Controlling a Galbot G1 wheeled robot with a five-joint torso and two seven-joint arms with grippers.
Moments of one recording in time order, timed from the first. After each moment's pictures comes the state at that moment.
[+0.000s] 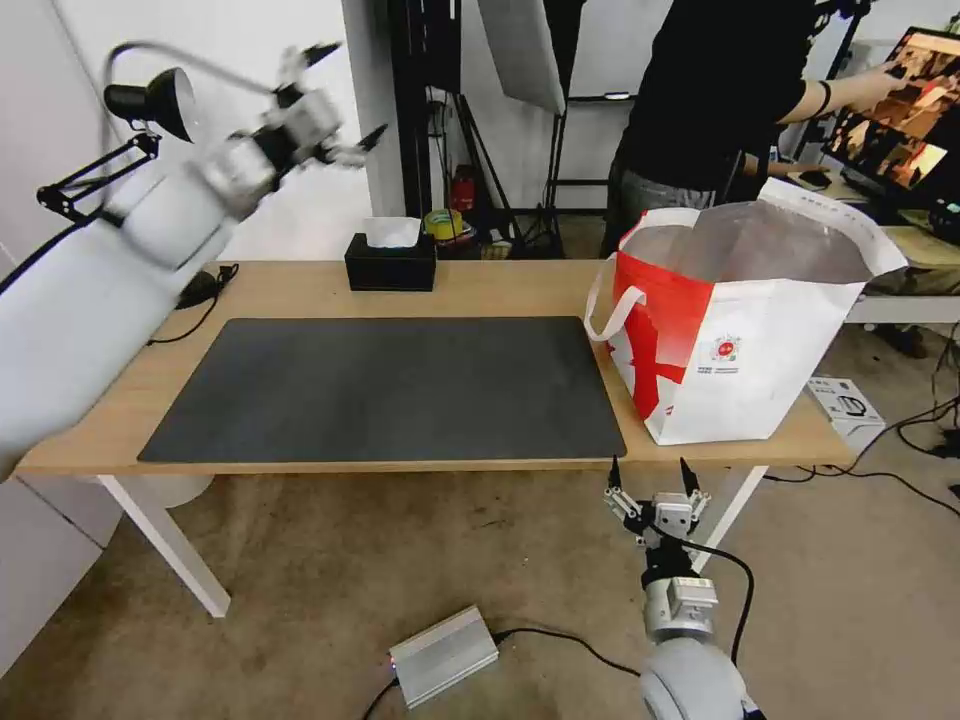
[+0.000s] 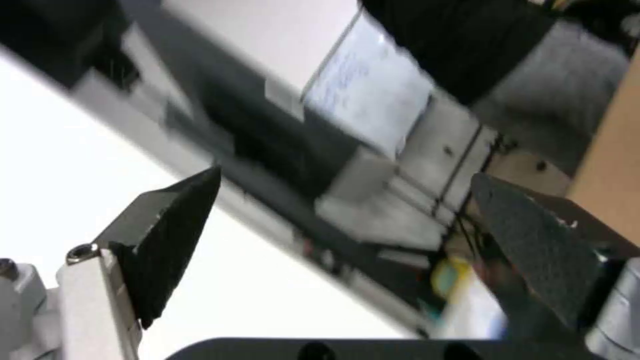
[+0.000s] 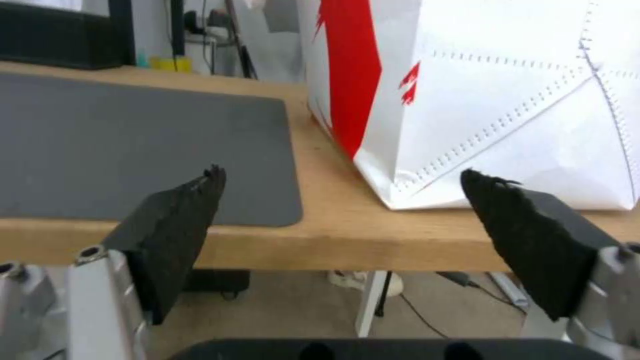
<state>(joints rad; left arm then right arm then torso) 0.20 -0.59 0.13 -1.52 -0.21 -0.17 0.14 -1.47 1.22 0.26 1.93 0.07 0.11 0.47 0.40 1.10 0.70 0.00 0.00</state>
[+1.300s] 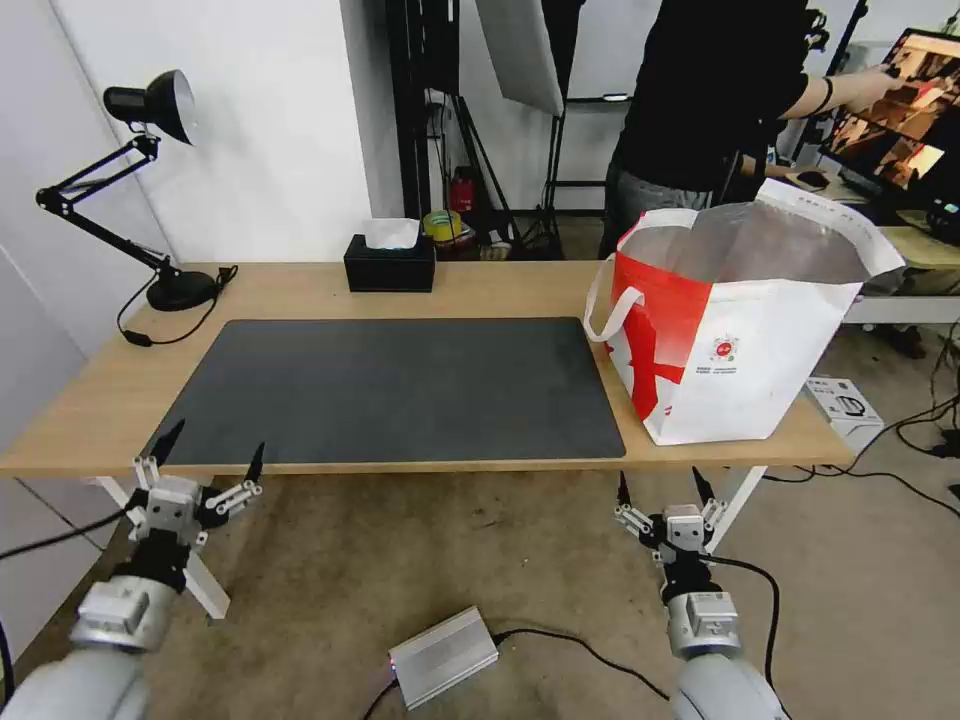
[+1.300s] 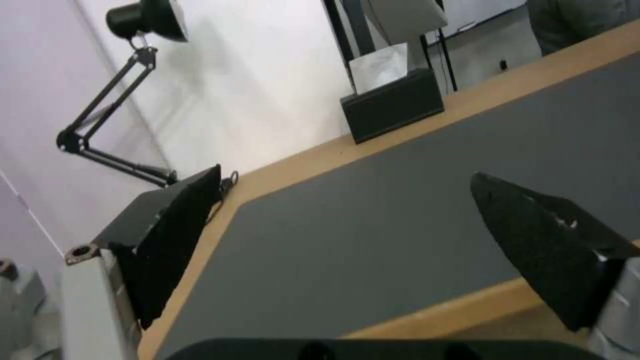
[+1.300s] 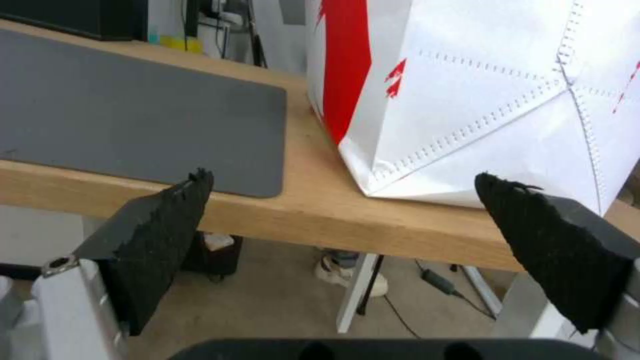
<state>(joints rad) 1.74 -1.09 -0.78 -2.10 -0.13 -0.19 -0.07 -1.53 1.13 0.29 1.95 0.06 0.11 0.47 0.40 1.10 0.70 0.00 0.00</state>
